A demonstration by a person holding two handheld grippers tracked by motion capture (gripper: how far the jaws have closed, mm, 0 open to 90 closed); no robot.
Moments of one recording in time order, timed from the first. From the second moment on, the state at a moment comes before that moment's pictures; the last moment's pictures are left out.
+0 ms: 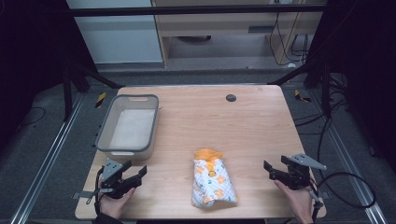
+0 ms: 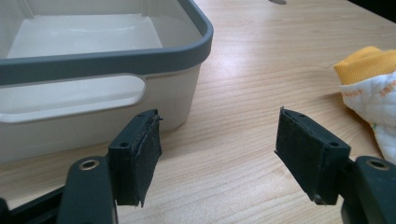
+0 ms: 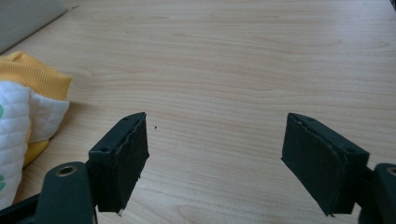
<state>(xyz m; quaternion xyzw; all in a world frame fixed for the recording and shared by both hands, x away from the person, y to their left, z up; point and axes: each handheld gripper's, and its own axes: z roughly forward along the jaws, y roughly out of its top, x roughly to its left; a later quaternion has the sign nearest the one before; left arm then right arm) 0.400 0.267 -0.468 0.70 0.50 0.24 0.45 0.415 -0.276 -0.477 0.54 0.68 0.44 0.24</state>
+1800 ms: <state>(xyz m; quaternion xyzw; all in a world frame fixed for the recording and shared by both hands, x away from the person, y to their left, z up) 0.434 0.169 -0.431 0.76 0.40 0.22 0.47 0.455 -0.191 -0.438 0.42 0.74 0.49 0.18</state>
